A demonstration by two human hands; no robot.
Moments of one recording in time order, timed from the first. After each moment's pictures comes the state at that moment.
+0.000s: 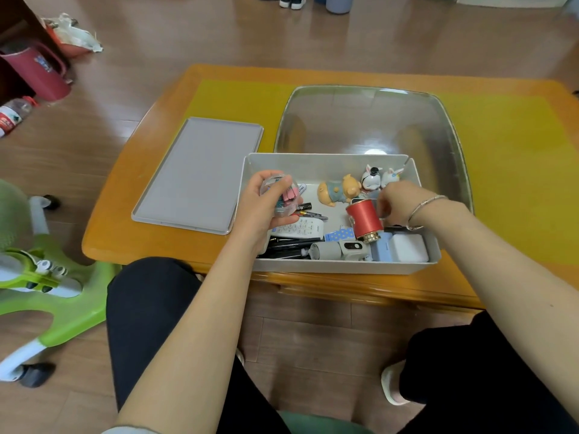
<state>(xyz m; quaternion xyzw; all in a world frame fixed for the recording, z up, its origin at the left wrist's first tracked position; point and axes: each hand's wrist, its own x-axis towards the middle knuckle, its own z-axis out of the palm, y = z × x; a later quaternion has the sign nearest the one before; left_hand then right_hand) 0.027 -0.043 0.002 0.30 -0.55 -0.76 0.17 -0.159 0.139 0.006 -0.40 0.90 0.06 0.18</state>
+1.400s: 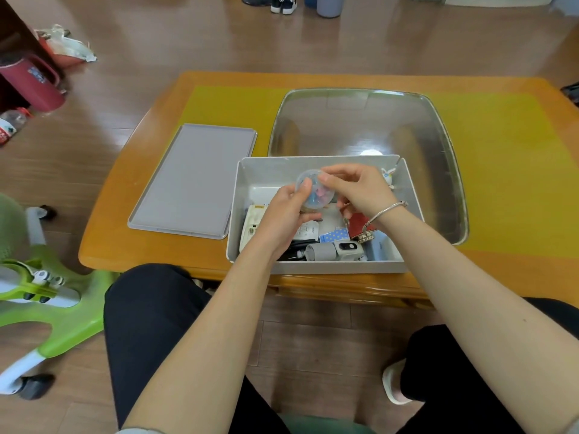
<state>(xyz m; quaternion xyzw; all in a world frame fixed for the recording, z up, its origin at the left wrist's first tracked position) 0.001 -0.010 0.001 0.26 -0.57 -0.77 0.10 -0.101 0.097 0.023 -0.23 0.73 -0.58 0.27</state>
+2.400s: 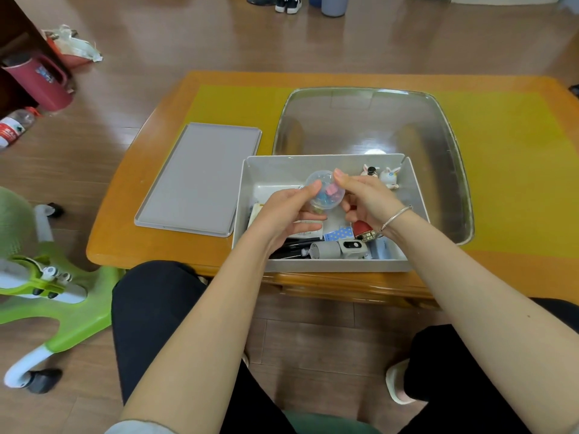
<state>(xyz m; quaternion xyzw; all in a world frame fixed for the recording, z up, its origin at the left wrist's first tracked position) 0.008 -0.024 0.007 0.27 -0.58 -0.77 0.01 -0.104 0.103 0.010 -0.19 0.67 -0.61 0.38</state>
